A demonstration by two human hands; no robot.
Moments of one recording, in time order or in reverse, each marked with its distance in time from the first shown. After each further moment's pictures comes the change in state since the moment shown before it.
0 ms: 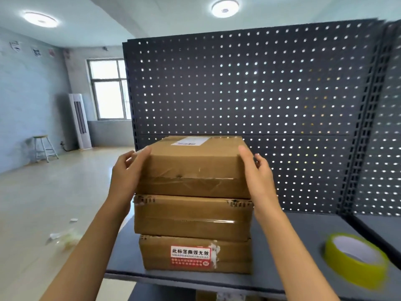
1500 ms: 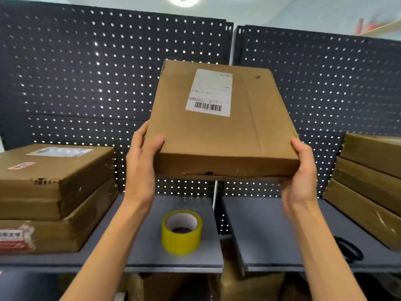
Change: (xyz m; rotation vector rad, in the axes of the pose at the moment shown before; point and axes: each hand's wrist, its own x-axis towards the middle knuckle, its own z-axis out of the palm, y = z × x) left_hand -0.230 0.080 0.301 -0.578 -0.239 0.318; right_hand 0.033 -0.024 -0.395 0.291 0.151 -0.319
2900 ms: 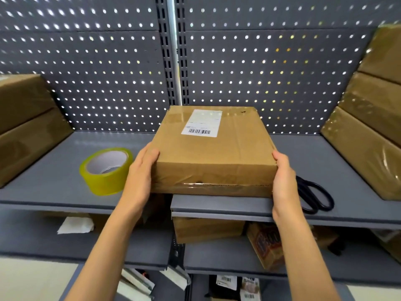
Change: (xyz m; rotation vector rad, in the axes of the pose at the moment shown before) left_hand -0.114 -0.156 0.103 0.471 0.008 -0.488; right_hand 0.025 0.105 -0.187 -0.303 0.069 0.606
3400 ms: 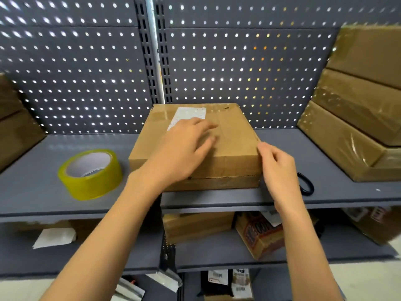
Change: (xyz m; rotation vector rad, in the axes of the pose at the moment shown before) left_hand 0.010 0.055 0.051 0.810 -0.457 0.699; right_hand -0.011 -0.006 -0.016 -0.399 0.069 -0.250
